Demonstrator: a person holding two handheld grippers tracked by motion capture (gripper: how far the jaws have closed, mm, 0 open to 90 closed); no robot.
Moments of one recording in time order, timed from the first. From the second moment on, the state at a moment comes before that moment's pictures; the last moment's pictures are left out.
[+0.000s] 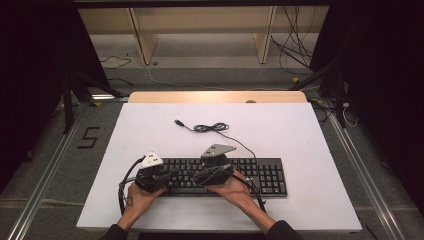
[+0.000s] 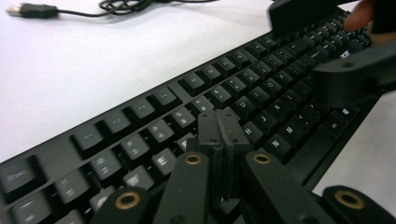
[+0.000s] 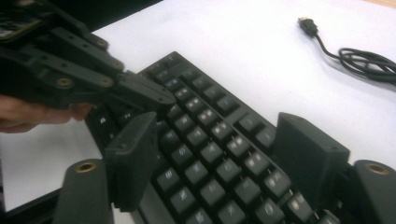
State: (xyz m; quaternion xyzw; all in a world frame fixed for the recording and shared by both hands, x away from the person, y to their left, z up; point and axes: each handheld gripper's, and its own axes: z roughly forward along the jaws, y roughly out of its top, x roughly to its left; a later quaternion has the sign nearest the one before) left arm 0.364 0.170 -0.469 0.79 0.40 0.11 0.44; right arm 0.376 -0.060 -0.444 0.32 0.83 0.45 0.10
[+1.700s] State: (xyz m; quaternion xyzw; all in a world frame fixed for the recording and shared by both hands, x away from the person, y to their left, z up) left arm 0.369 0.174 -0.452 0.78 0.41 0.11 0.47; right arm 0.359 -0.118 -0.433 0.34 0.80 0.49 0.11
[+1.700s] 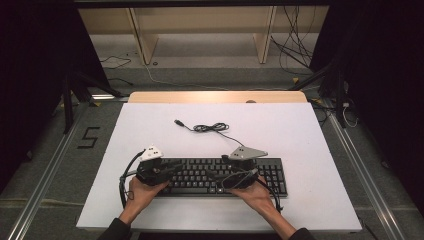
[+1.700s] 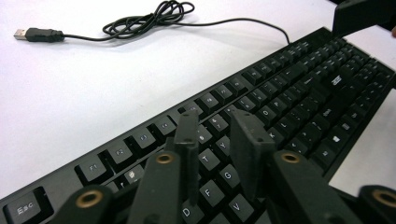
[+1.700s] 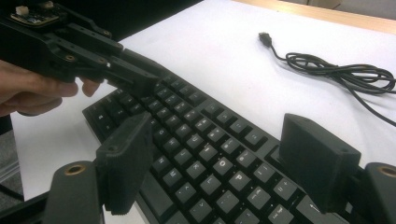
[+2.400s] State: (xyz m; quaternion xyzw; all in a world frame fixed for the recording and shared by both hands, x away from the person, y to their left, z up) left arm 0.355 0.189 -0.448 0.75 0.41 0.11 0.50; right arm 0.354 -0.123 -0.434 0.33 0.80 0.49 0.12
